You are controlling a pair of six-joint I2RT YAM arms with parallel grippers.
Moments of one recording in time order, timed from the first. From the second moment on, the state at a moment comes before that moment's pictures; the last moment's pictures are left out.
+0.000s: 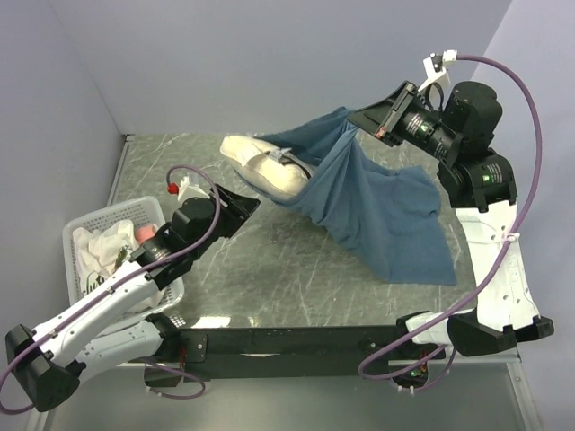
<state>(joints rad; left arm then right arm) -0.74 0.92 0.85 -0.28 -0.30 -1.23 0.26 1.30 1.89 -0.66 -0.46 0.77</state>
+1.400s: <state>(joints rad) -0.78 1.03 0.69 -0.03 -0.25 -1.38 0.48 1.39 1.96 -0.76 -0.26 0.69</state>
